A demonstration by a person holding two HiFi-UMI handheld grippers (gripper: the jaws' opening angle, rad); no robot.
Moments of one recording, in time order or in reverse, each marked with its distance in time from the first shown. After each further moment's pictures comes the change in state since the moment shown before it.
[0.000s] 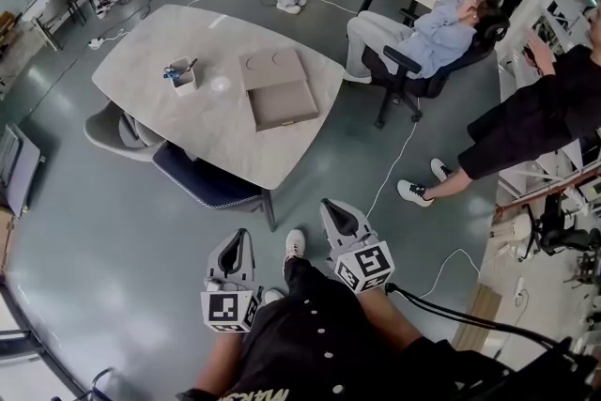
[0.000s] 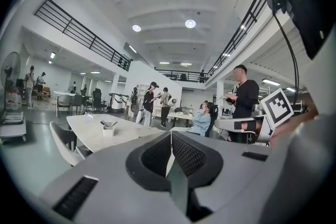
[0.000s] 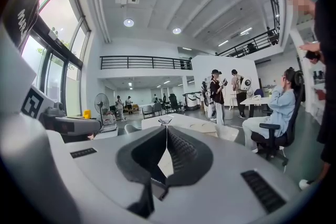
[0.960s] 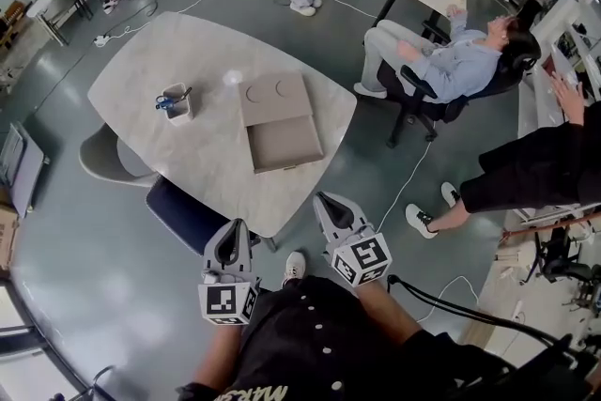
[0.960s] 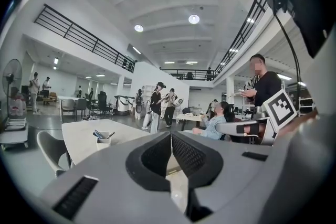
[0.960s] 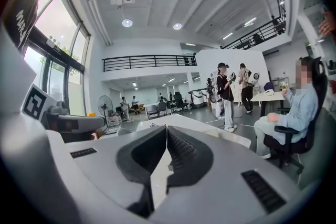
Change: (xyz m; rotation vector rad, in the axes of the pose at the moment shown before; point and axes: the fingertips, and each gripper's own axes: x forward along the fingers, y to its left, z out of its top) left arm 0.177 0.041 0.049 0.021 -0.005 0.086; right arm 0.151 -0.112 0.033 0.037 0.021 0.095
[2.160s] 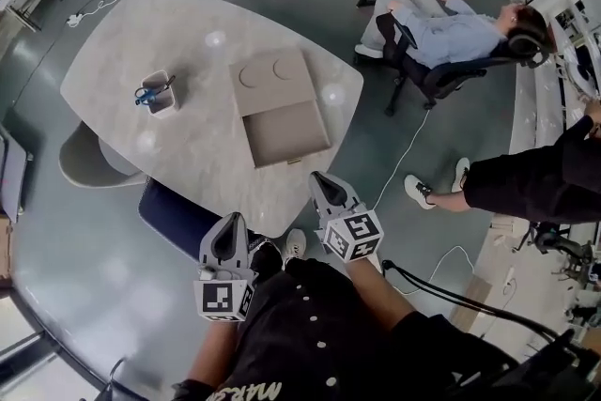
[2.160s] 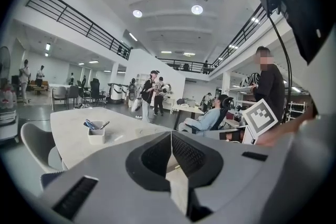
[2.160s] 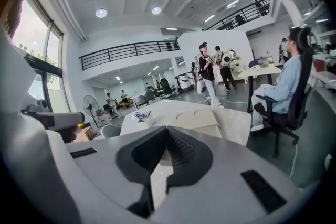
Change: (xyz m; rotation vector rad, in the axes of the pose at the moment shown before) left arm 0.065 0.055 -0.020 -0.033 0.117 -0.085; right arm 0.100 -0.043 -0.063 0.177 0.166 -0.120
